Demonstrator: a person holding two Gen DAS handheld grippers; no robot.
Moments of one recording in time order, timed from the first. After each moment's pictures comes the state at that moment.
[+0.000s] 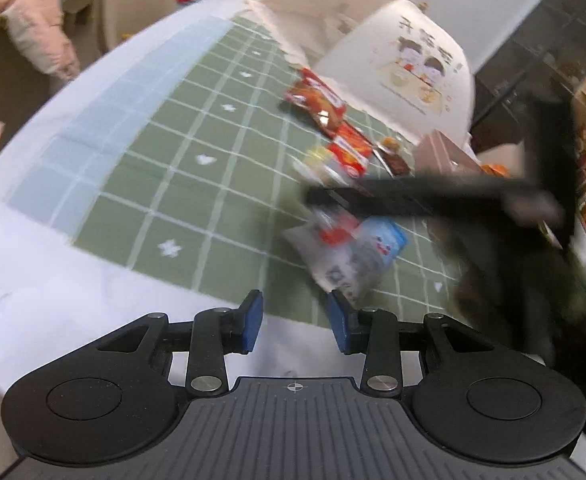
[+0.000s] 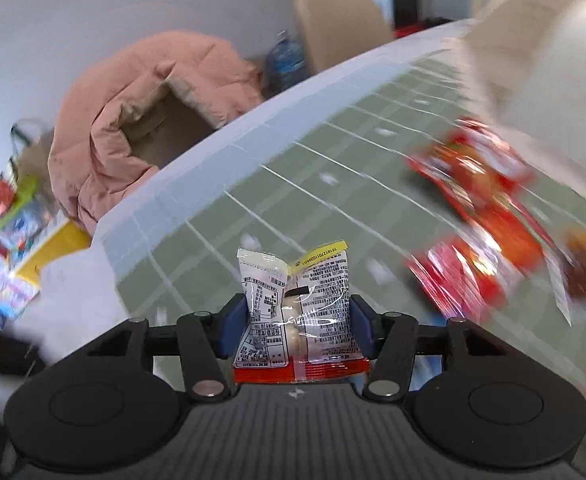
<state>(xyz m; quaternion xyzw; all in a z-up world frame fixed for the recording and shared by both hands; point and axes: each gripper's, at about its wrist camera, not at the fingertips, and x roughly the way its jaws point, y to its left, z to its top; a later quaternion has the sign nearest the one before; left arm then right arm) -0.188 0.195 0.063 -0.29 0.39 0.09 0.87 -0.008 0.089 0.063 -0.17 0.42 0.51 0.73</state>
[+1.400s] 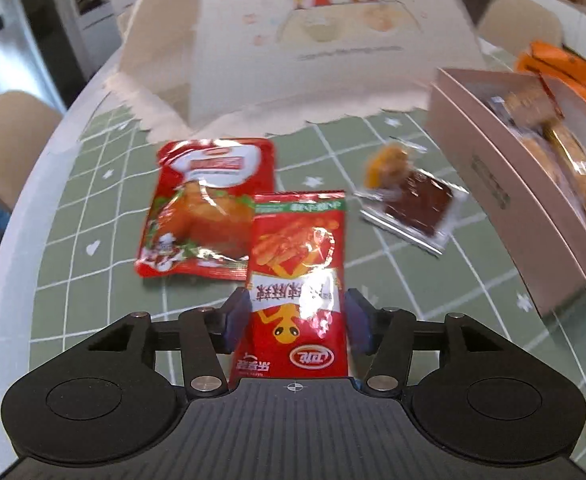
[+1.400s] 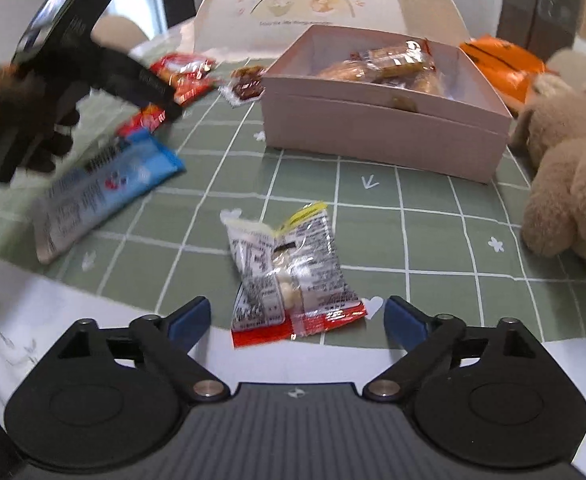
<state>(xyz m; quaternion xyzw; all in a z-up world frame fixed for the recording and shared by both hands) 0.079 0.153 0.028 0.02 0.45 0.07 0.89 -0.050 -0.119 0.014 -0.11 0.43 0.23 0.86</state>
